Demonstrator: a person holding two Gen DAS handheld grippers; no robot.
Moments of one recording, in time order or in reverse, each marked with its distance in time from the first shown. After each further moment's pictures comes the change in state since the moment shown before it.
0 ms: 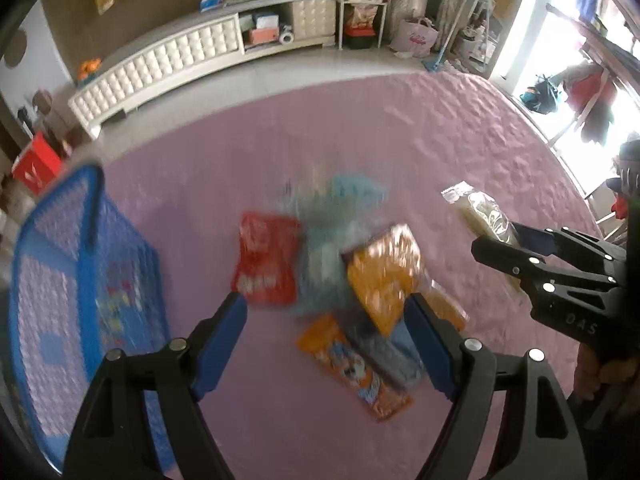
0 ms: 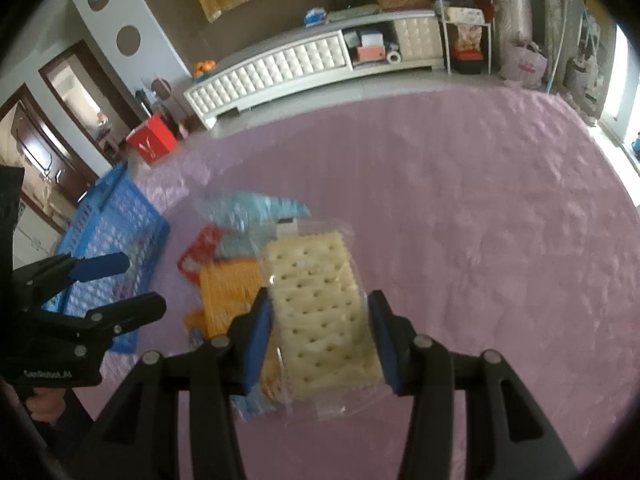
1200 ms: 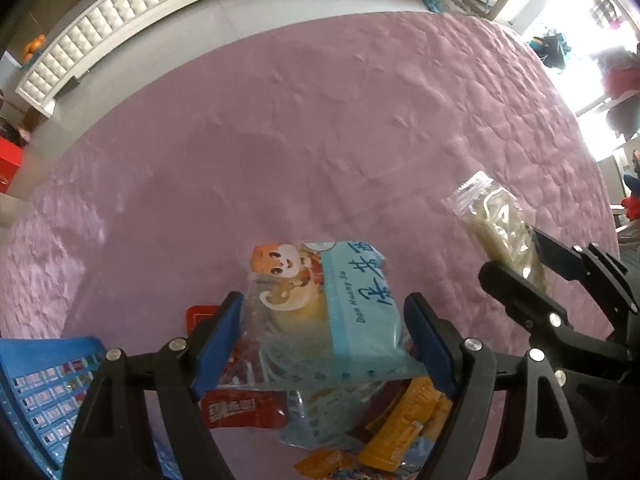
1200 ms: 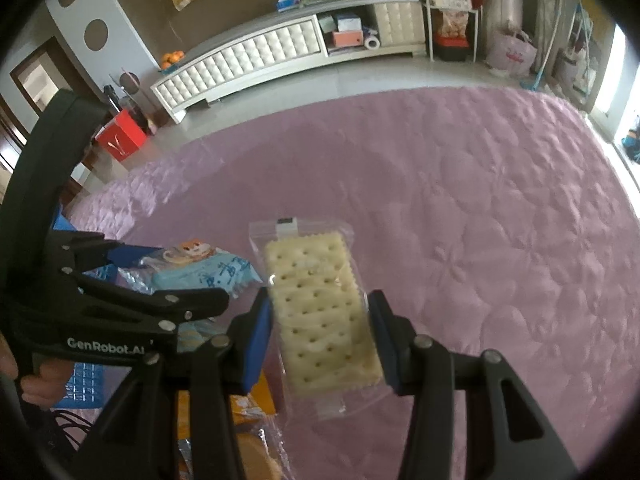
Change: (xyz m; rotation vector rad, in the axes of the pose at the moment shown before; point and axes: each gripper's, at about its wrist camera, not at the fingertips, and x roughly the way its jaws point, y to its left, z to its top) left arm 0.131 0.001 0.091 0.009 0.311 -0.089; right arm 0.068 -0.008 0.052 0.032 0.077 -0.078
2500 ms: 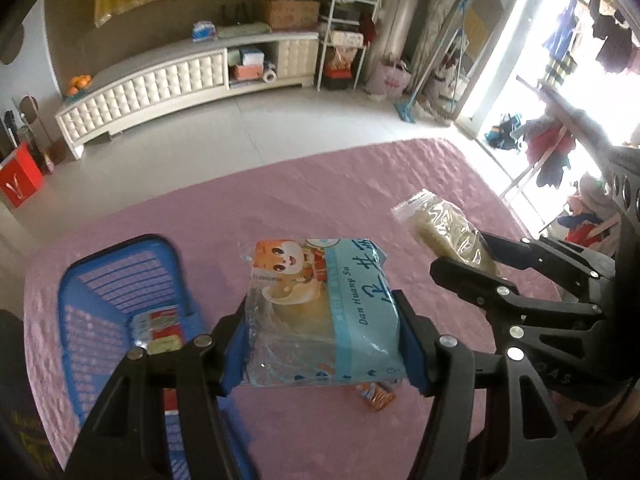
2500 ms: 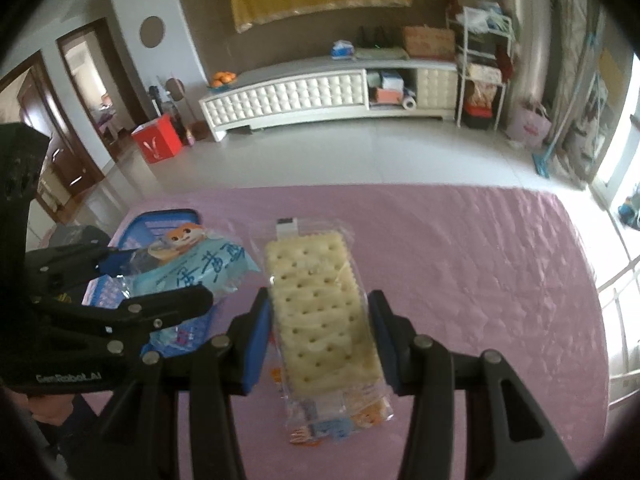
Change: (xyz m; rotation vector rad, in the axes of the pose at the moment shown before) left arm -0.212 0.044 -0.153 -0.023 -0.442 -0.057; right arm -0.132 0.141 -0.010 -0.172 -0.157 -0.016
